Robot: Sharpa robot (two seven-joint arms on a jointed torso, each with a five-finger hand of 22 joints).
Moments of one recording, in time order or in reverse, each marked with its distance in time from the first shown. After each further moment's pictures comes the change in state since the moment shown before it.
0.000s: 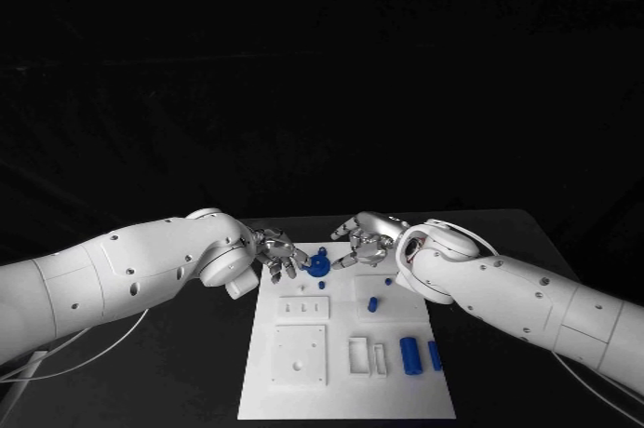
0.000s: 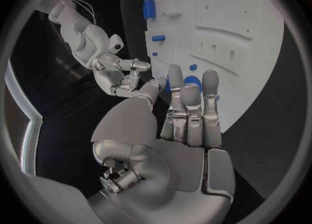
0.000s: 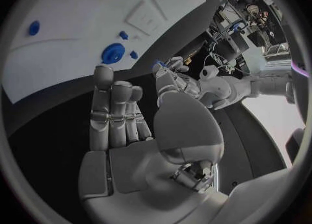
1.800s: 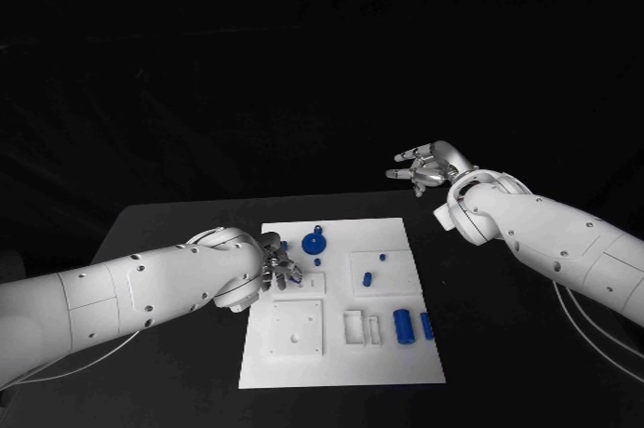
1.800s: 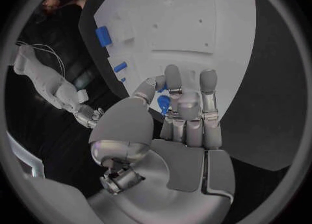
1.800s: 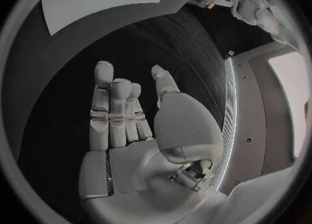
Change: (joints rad) left arm -0.108 0.031 -0.040 0.068 -0.356 -0.138 -0.177; left_hand -0.055 -0.044 0.050 -0.078 0.068 0.031 0.000 -0.010 0.057 0.008 -0.011 0.123 -0.005 0.119 -0.022 0.015 0.233 0.000 0.166 -0.026 -0.267 0.307; right arm 0.037 -0.077 0.070 -0.199 0.403 -0.241 0.070; right_hand -0.029 0.019 -0.001 -0.024 0.111 0.106 -0.013 0.000 0.003 -0.020 -0.010 -0.020 -0.096 -0.004 -0.004 -0.018 -0.036 -0.003 0.000 0.000 -0.104 -0.029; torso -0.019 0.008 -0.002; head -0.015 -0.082
